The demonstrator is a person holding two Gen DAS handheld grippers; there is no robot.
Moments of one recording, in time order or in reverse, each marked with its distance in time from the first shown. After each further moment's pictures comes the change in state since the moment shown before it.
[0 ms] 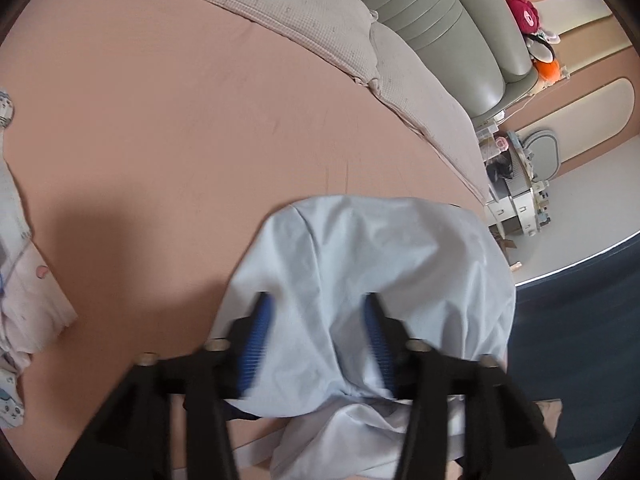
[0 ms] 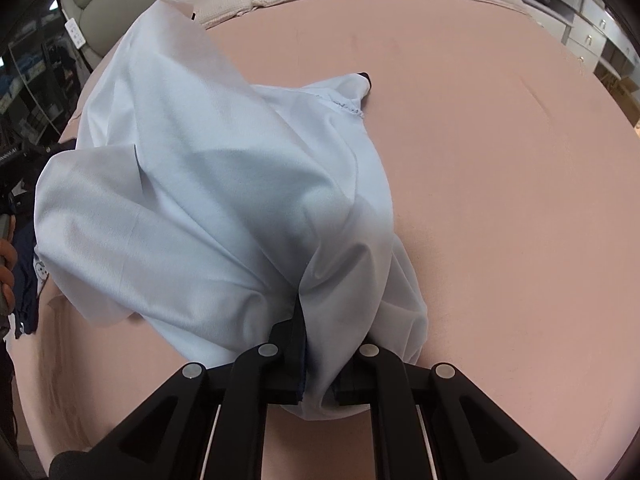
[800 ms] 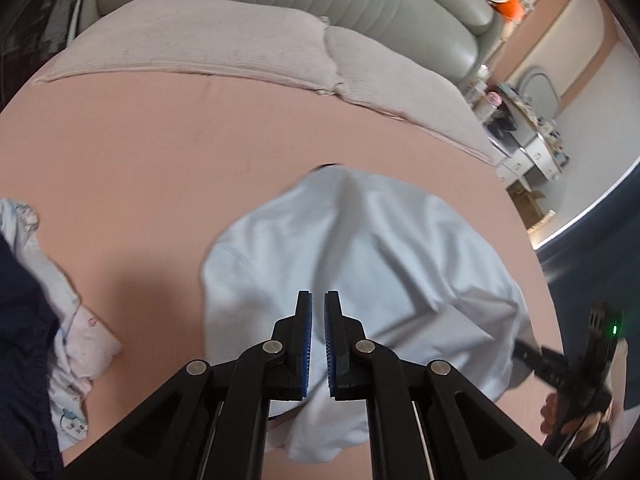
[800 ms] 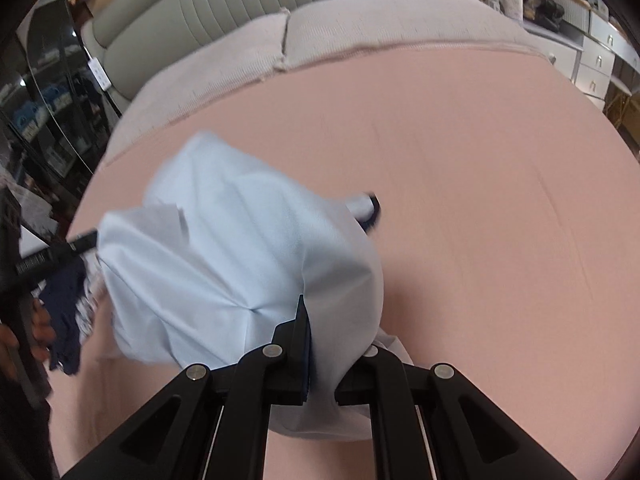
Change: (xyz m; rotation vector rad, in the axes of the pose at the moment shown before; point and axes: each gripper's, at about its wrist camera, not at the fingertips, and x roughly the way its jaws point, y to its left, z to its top) left arm -0.016 -0.065 -0.005 0.244 -0.033 0.155; right arm -0.034 -0.008 0.068 -0.005 -0.115 0.096
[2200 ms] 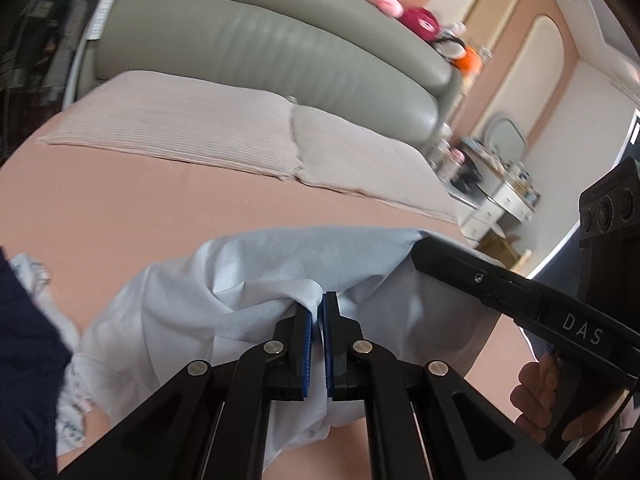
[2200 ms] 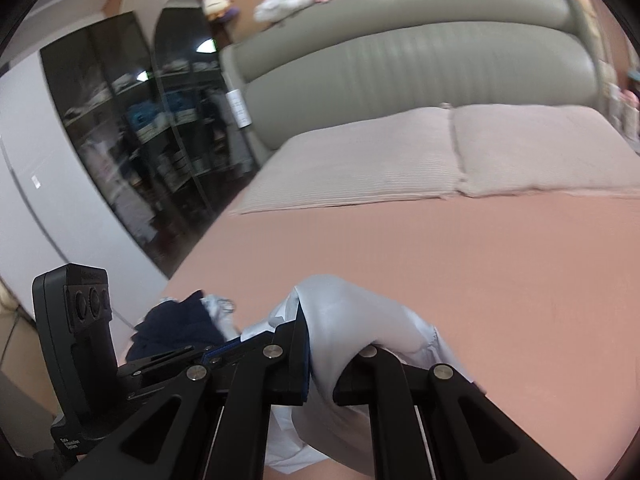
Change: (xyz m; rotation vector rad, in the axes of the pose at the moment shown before) left arm -0.062 -0.060 0.013 0.060 -0.267 -0.087; right arm -0.056 0.170 0.093 -0.231 -0.277 0.340
